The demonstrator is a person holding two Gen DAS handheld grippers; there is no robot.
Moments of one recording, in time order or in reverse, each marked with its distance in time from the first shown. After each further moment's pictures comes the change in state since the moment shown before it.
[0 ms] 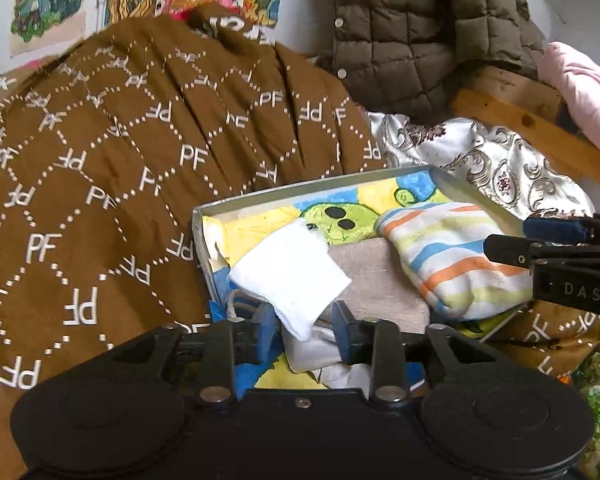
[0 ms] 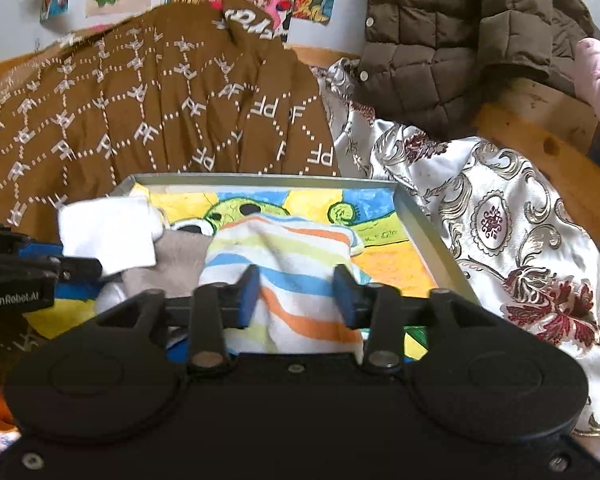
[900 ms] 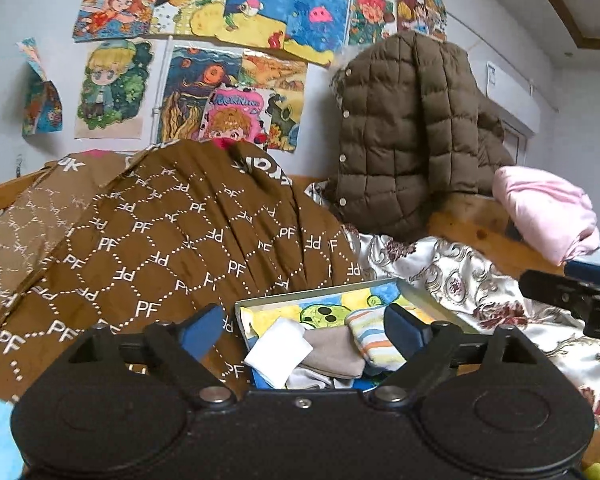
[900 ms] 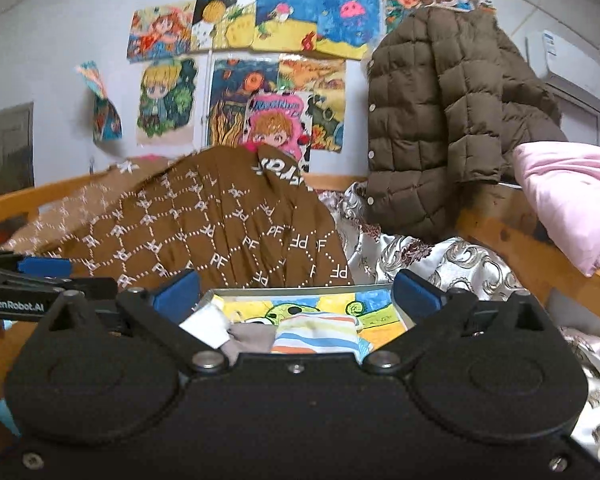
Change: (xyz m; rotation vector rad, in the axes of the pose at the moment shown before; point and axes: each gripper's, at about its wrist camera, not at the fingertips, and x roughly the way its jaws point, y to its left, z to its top) left arm -0.208 -0.020 -0.018 -0.057 -0.326 0.046; right arm -0.228 -0.031 0.005 0.090 -0.340 0.102
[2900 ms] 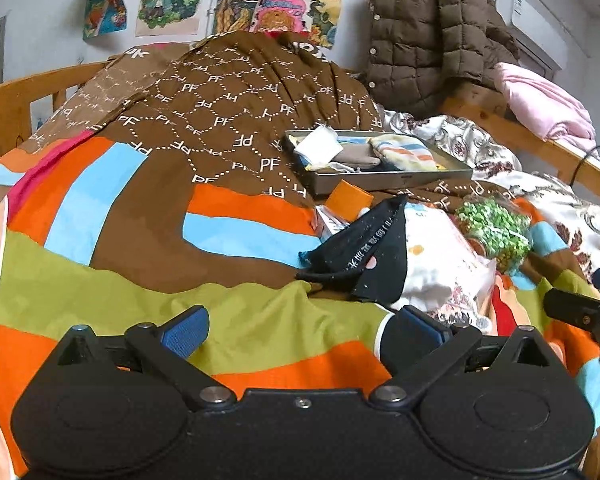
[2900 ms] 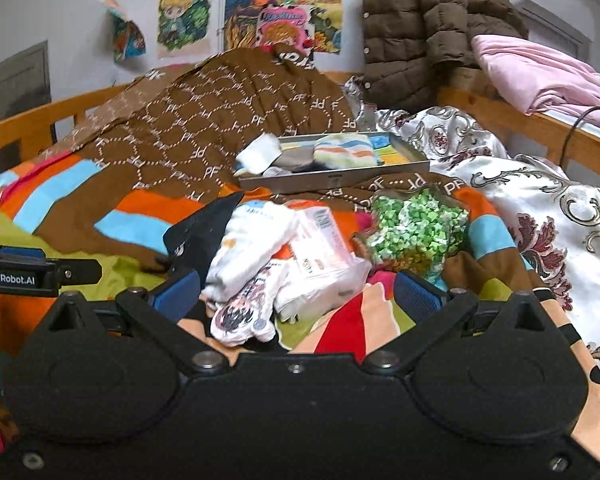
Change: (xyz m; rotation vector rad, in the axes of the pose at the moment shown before) left arm -0.187 0.004 -0.163 -0.047 0.287 0.091; right arm -0.171 0.057 -0.138 0.001 0.279 -0.011
